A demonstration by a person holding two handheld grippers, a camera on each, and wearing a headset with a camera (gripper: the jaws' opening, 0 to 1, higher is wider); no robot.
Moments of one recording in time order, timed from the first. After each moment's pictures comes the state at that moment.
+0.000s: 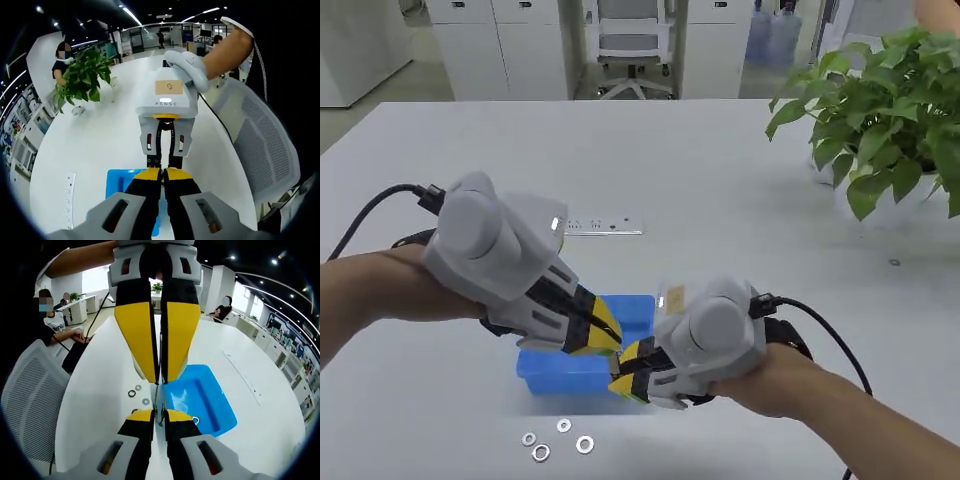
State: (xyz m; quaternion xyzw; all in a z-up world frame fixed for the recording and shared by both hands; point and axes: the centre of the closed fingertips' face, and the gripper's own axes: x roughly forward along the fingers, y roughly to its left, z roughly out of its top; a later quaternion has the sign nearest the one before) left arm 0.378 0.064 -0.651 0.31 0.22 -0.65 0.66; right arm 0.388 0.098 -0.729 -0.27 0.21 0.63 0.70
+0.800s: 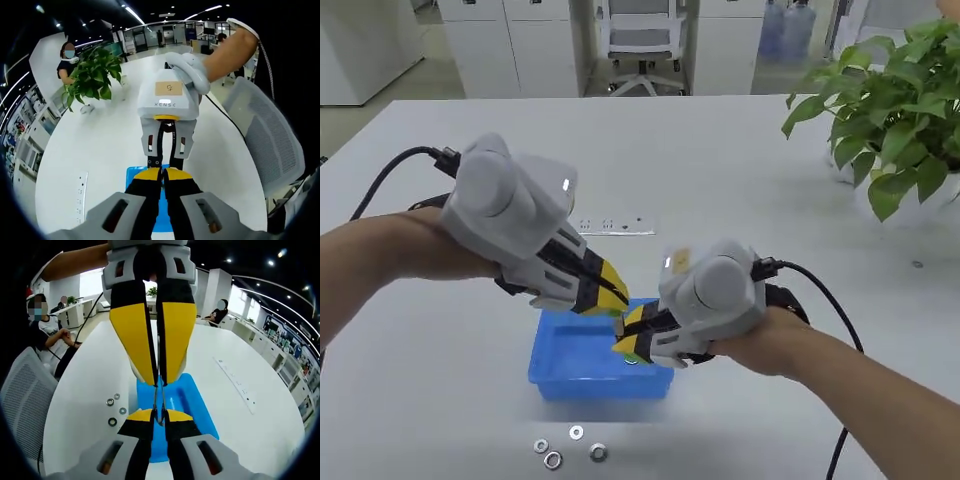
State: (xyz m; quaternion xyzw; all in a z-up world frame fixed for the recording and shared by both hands) left arm 0.424 0.077 -0.650 0.32 0.22 -0.63 0.67; right arm 0.435 0.114 -0.726 -0.26 0.20 0.62 0.71
